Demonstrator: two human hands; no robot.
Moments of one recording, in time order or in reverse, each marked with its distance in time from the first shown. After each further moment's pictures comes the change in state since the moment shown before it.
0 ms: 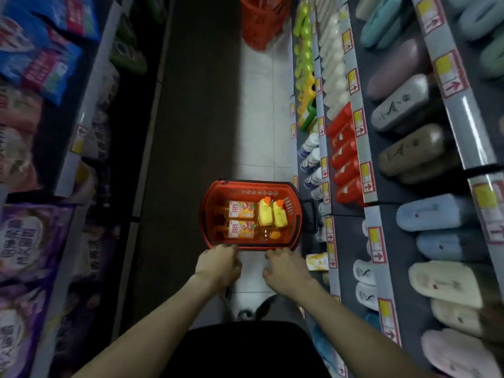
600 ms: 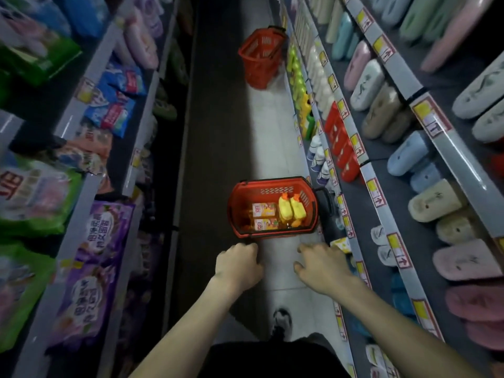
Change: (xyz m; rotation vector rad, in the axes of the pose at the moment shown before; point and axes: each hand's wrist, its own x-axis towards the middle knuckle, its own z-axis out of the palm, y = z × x) left_hand -0.213 0.026 0.066 0.137 0.174 -0.007; right_hand -0.205 -0.024 0.079 -0.040 0.269 0.073
